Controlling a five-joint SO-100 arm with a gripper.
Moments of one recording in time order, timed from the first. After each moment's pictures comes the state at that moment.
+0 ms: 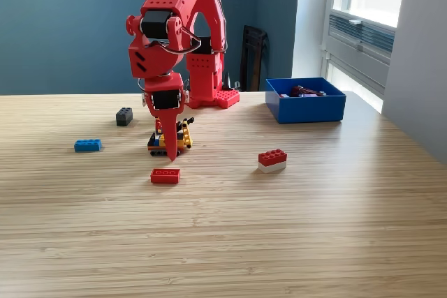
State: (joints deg) arm 20.5 86.0 109.7 61.1 -25.2
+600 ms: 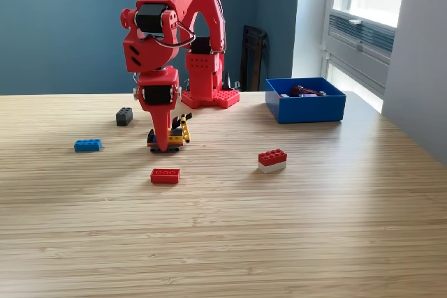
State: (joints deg) arm 19.6 86.2 101.7 70.9 -15.2
